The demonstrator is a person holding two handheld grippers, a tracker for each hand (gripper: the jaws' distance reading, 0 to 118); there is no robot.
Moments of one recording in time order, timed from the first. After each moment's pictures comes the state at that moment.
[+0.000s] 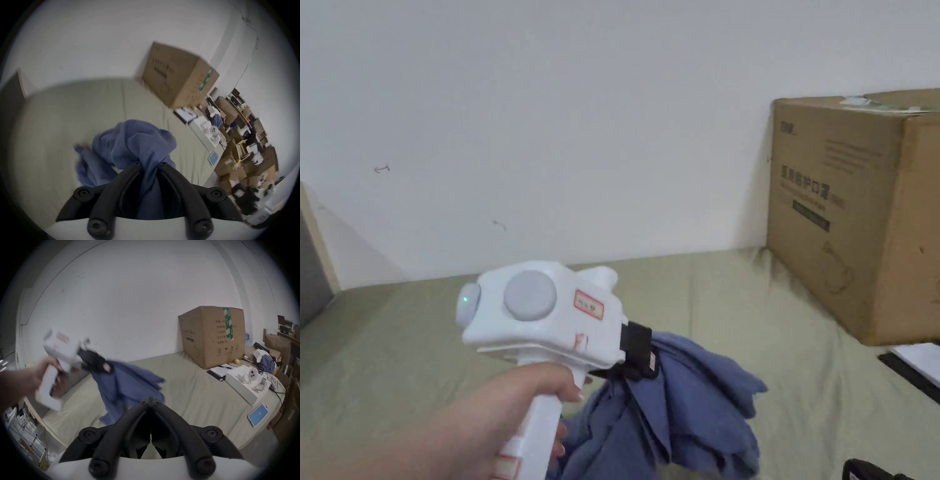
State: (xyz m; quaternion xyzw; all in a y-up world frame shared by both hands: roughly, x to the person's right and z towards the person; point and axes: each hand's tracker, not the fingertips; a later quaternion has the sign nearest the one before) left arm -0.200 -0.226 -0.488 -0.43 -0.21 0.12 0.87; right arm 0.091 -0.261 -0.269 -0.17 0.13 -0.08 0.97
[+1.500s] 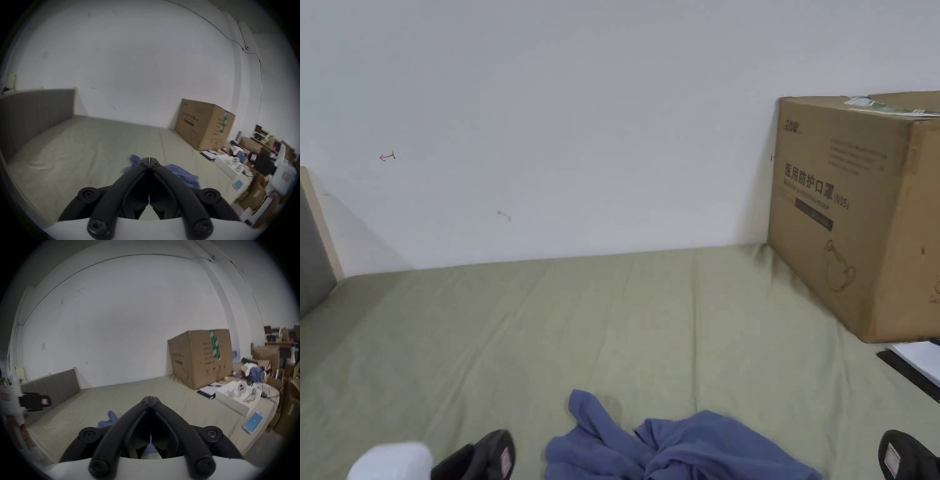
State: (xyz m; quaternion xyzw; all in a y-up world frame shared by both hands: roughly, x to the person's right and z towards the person) left arm -0.294 -0.249 -0.263 -0.14 -0.04 0.13 0.98; right arm 0.074 -0.269 -0.255 -0.05 0.07 -0.09 0.99
